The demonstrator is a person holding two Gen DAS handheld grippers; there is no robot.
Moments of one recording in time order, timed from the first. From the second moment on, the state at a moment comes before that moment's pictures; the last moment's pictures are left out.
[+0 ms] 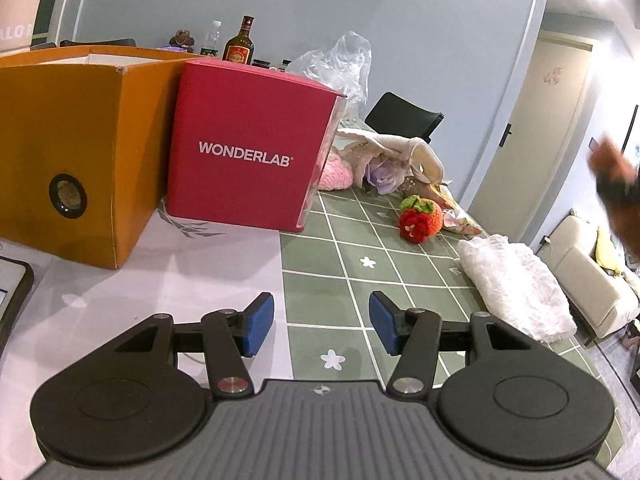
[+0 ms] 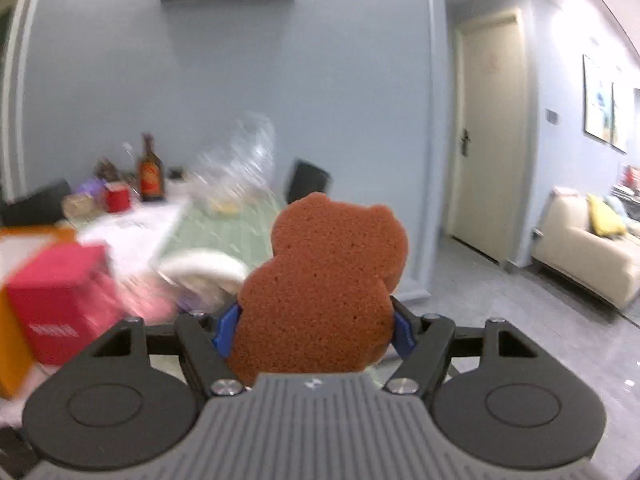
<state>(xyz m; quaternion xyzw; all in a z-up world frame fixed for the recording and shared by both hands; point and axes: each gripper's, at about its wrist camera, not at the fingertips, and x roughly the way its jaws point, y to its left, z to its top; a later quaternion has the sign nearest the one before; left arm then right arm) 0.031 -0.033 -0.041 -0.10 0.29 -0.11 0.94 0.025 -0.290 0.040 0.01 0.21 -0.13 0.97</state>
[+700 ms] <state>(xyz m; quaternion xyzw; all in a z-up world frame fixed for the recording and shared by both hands) 0.022 -0.032 -0.038 -0.11 0.26 -0.16 0.95 0.098 -0.298 -0.030 0.01 0.39 0.01 0.92</state>
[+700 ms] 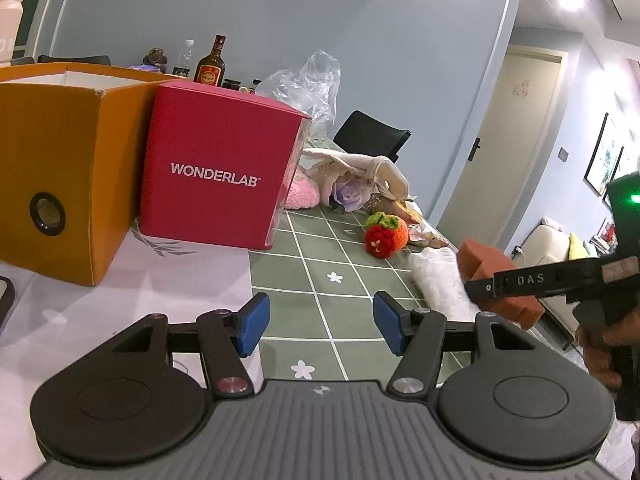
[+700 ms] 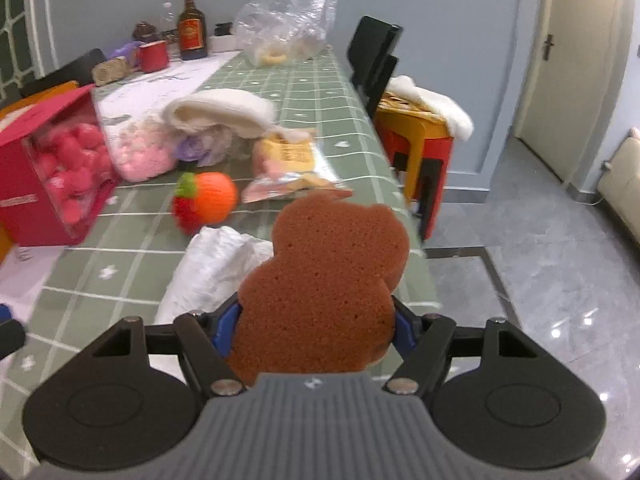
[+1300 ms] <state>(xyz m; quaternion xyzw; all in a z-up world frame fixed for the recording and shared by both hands) 0.024 -0.016 -0.039 -0.17 0.25 -0.16 0.94 0.078 -0.207 -0.038 0.02 0.37 0.05 0.93</state>
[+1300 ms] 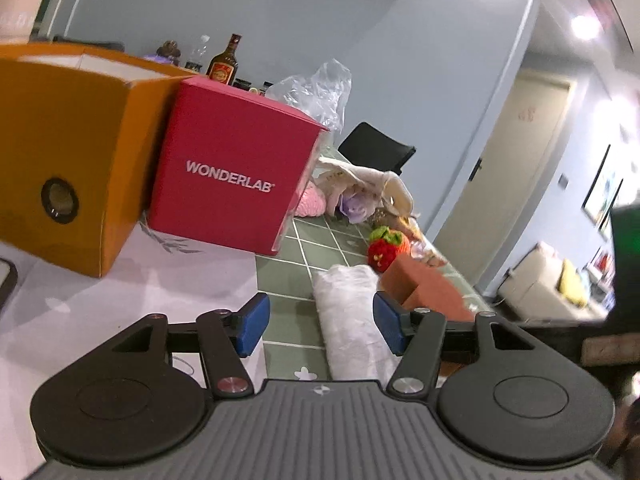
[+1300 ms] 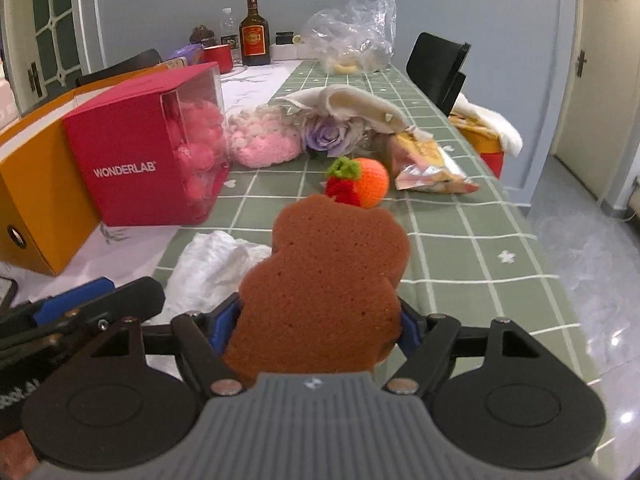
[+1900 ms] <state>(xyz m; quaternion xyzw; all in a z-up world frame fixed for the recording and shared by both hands) 0.021 -0.021 -0.037 -0.15 0.25 -0.16 0.94 0.013 -0.253 -0.020 0.10 0.23 -0.03 0.97</state>
